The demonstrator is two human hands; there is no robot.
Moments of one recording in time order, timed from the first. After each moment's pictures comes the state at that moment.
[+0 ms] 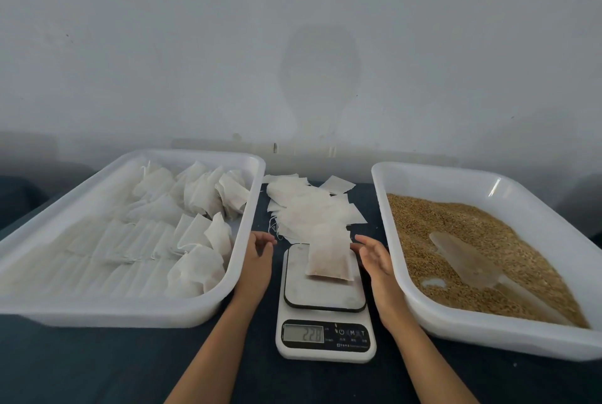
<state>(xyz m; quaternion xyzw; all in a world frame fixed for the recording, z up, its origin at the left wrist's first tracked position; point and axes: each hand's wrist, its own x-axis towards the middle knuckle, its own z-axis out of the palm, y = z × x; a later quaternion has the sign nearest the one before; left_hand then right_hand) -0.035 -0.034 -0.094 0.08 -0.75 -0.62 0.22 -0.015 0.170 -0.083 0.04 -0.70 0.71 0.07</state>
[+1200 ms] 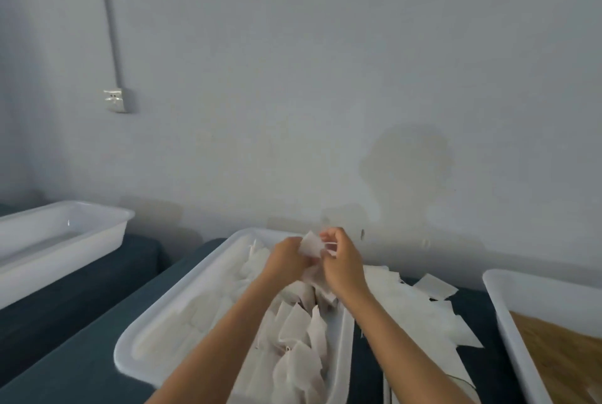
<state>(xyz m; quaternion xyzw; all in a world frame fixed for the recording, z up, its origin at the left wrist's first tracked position) -0.063 -0.161 0.070 0.07 -0.93 -0.32 0.14 -0.087 -0.052 0.056 0.22 -0.79 0.56 0.12</state>
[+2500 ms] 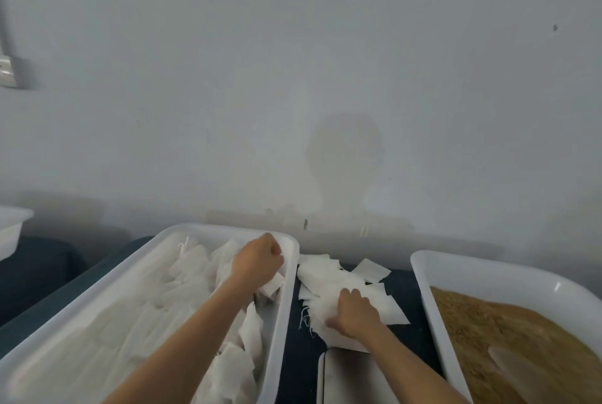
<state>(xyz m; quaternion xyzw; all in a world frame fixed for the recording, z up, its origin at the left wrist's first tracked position) -0.115 -0.120 0.035 0.07 -0.94 -0.28 0.16 -0.136 0.073 -0.032 0.07 -0.99 0.11 -0.08</state>
